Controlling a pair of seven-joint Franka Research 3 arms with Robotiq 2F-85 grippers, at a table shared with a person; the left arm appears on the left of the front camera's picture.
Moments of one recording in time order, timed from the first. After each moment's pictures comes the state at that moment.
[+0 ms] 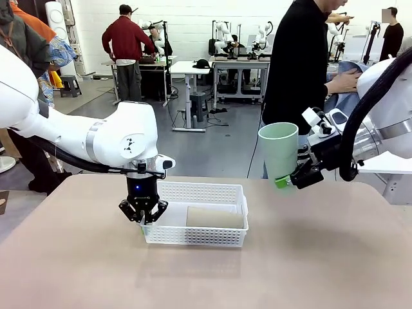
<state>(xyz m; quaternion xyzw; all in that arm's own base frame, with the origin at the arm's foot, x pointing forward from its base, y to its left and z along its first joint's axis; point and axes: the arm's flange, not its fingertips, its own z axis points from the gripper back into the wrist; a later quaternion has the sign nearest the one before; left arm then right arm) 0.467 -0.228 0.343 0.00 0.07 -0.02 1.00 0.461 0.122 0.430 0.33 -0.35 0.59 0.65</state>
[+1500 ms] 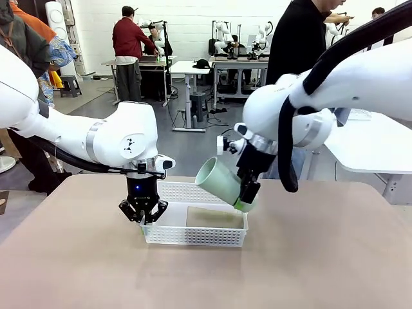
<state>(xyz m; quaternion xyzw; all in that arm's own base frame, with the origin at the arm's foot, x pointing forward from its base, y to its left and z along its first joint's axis) 0.467 -0.228 0.343 0.00 0.07 -0.02 1.00 0.492 0.303 0.405 0.14 -0.09 0.70 0.69</state>
